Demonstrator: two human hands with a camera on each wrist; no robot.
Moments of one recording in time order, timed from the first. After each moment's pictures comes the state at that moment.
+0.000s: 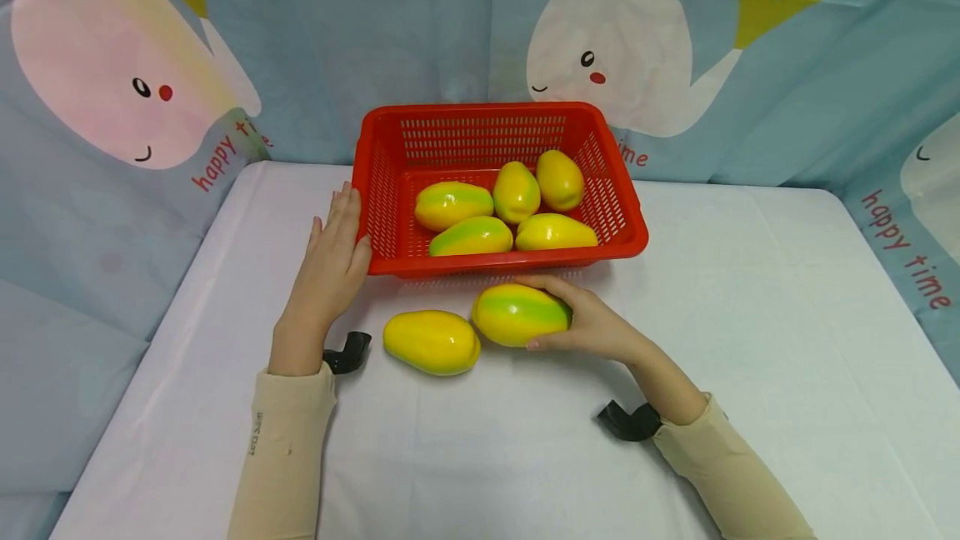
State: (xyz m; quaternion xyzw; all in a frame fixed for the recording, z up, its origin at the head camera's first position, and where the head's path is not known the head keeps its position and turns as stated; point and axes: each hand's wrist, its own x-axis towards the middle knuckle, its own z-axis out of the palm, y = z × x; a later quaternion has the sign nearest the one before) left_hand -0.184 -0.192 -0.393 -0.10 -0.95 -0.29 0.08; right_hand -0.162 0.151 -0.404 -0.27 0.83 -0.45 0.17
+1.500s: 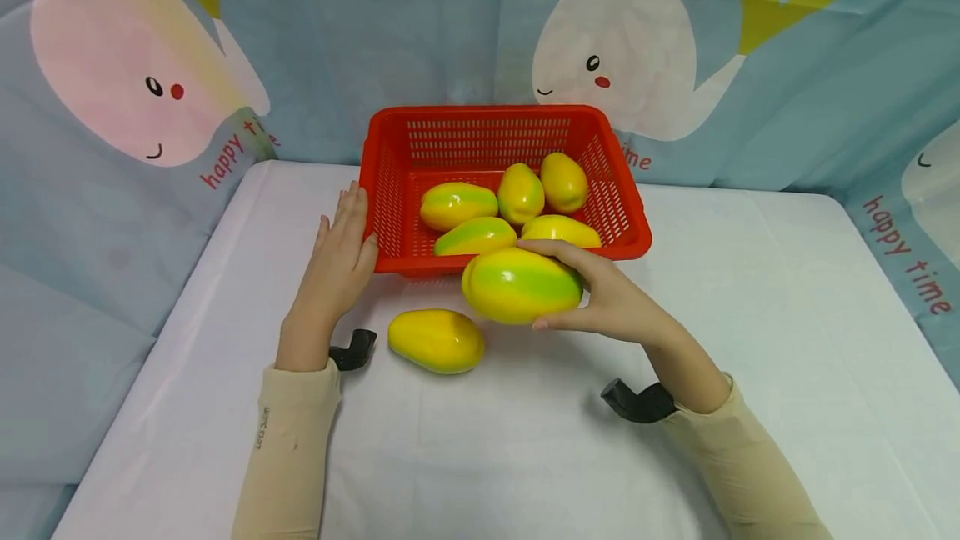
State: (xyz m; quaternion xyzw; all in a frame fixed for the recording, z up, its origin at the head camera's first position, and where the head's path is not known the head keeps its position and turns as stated) left_hand -0.184 -0.192 -0.391 -0.10 -0.95 -0.29 0.08; right_hand -0.161 0.142 -0.337 -0.35 0.79 -0.49 0.11
